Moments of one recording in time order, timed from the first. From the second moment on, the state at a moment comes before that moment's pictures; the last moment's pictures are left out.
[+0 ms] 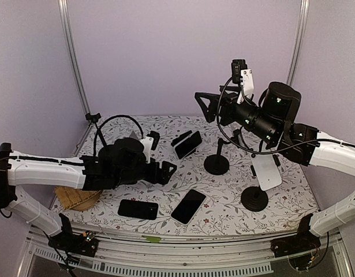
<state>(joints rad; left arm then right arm) -1.03 1.38 0.81 0.05 -0.28 -0.46 0.99 1.27 1.17 0.19 0.27 0.12</state>
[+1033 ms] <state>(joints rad) -0.66 1.85 1.23 0.03 0.11 -0.15 0.99 1.26 1.15 0.21 0.29 0.10</state>
